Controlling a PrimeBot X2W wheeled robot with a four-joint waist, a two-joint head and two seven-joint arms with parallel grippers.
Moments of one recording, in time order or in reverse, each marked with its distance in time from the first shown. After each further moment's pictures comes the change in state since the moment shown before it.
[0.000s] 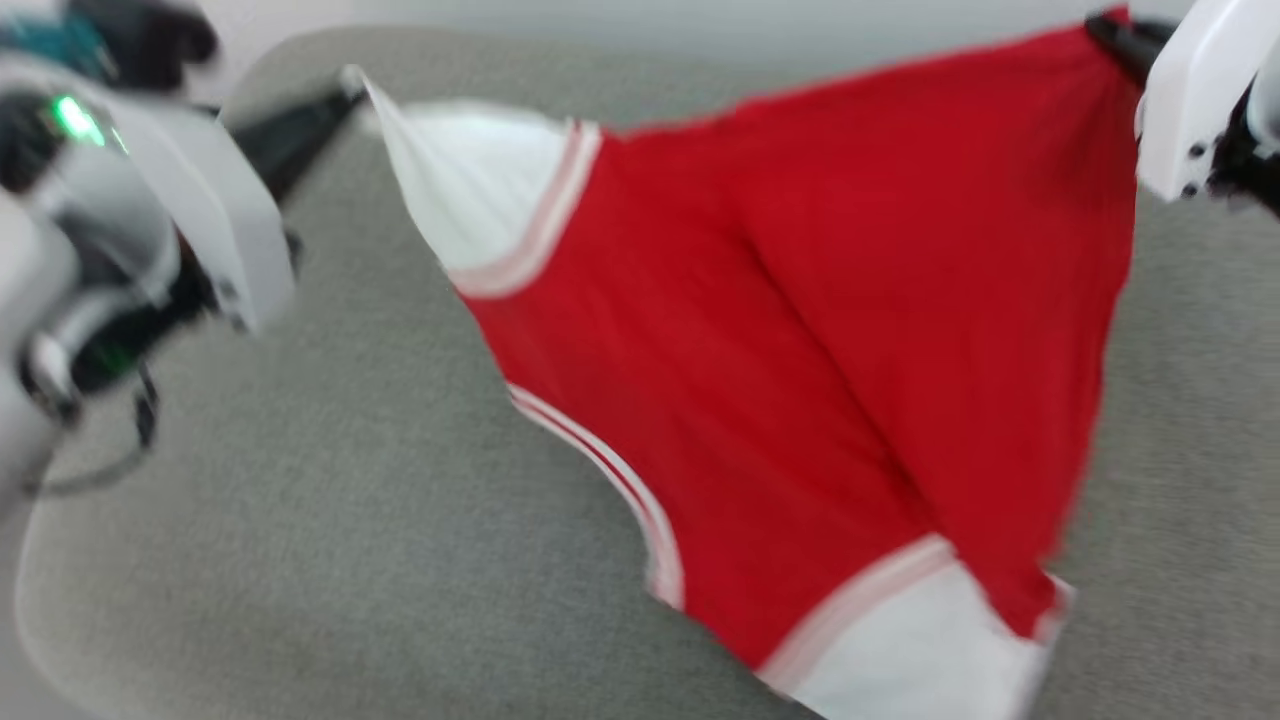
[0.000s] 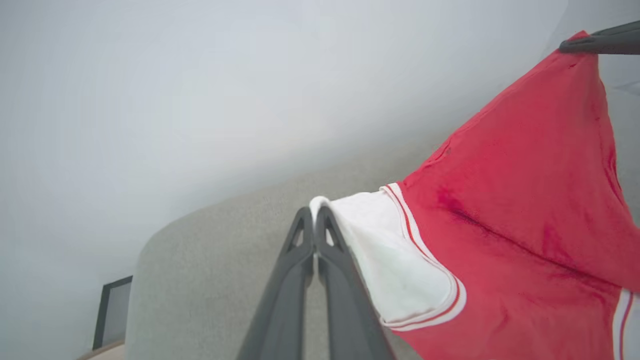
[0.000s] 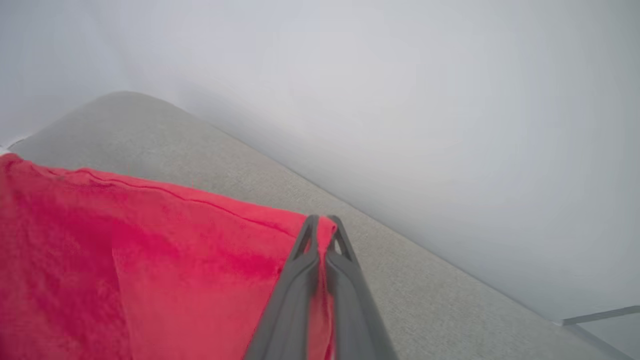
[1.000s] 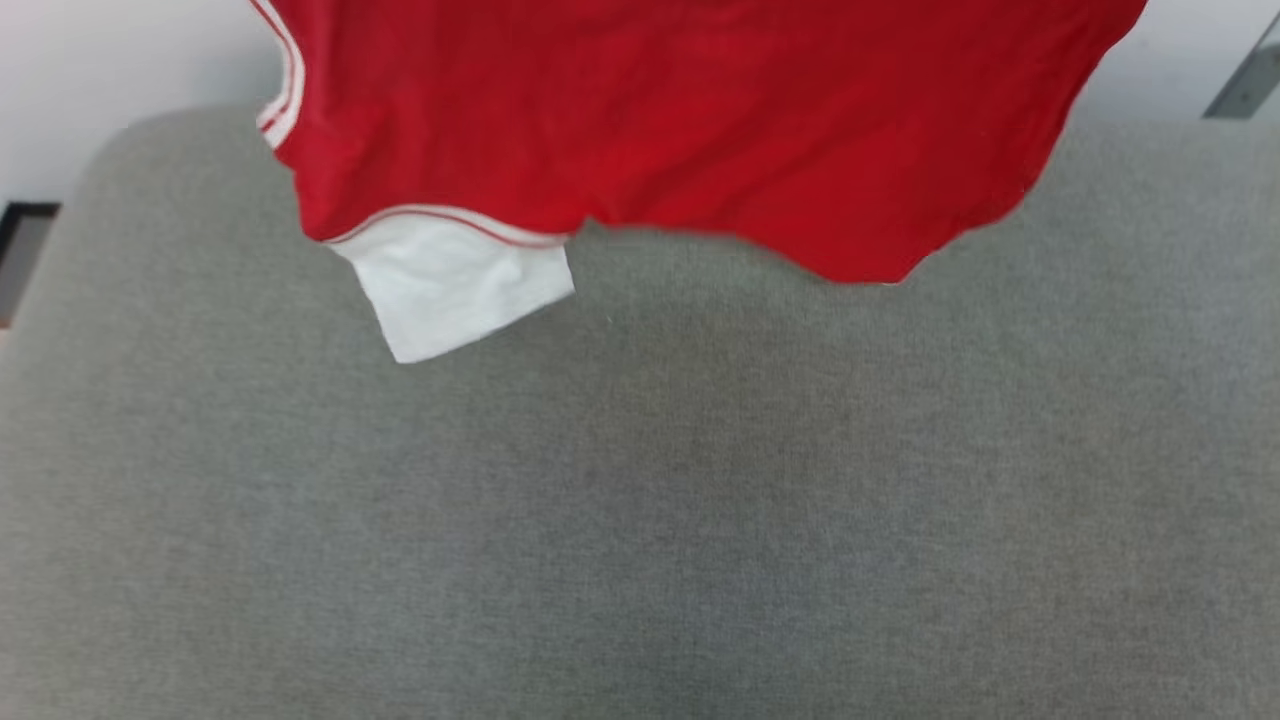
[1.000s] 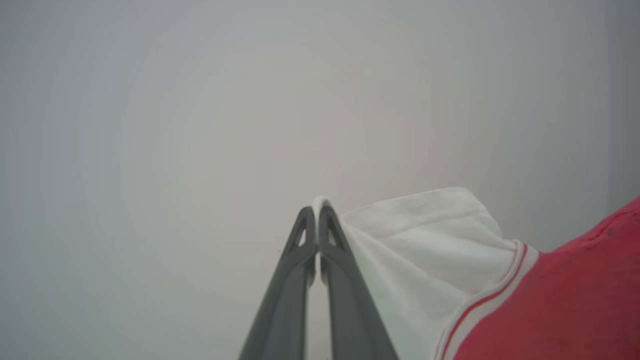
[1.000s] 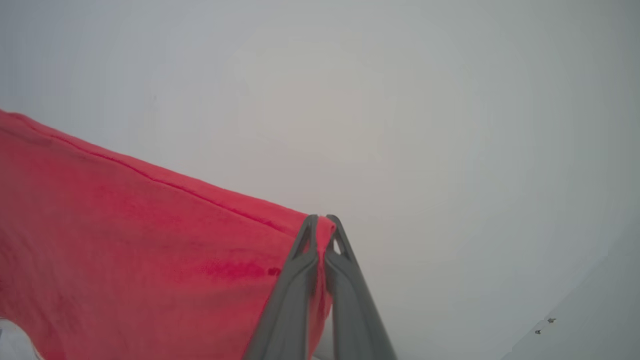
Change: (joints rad) left arm -0.579 -0.185 0.043 0.509 0.201 -0.104 -0.094; right arm -0.122 0.027 -0.204 -0.121 -0.140 0.000 -0.142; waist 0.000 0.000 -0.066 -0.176
